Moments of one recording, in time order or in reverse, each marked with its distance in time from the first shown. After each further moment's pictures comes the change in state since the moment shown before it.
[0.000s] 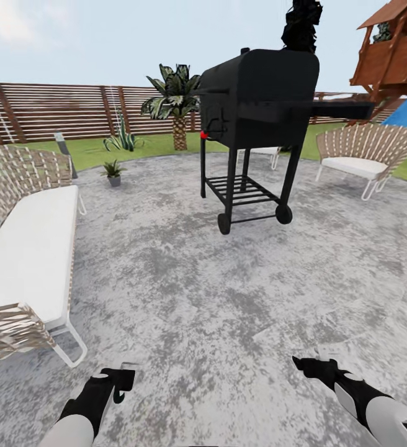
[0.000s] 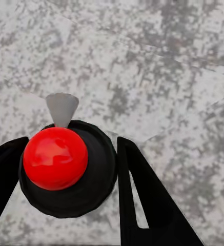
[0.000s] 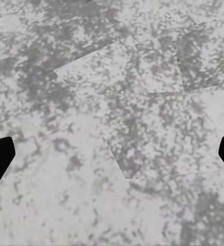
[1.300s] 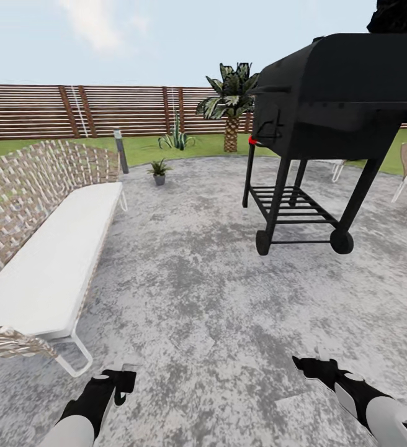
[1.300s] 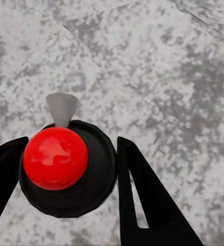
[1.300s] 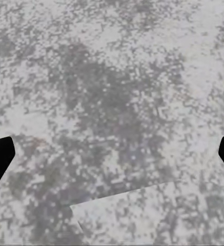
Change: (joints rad) left arm 0.000 0.000 0.000 0.015 0.000 -0.001 -0.001; right arm 0.000 -0.001 0.000 0.000 -0.005 0.000 0.002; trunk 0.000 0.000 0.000
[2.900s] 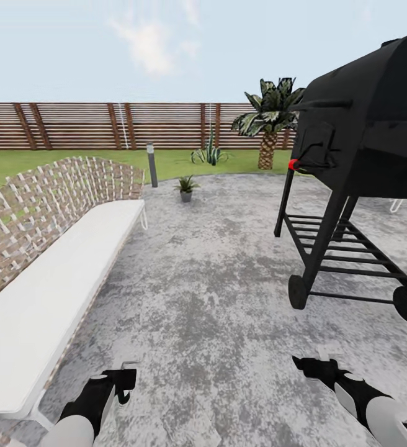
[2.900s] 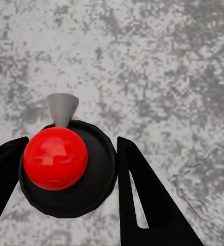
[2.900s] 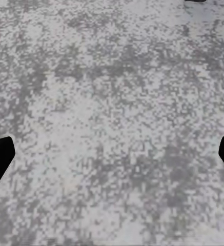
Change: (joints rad) left arm 0.000 0.002 0.000 0.000 0.105 -0.001 0.001; right arm 0.000 0.001 0.000 0.000 0.000 0.000 -0.001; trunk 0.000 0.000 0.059
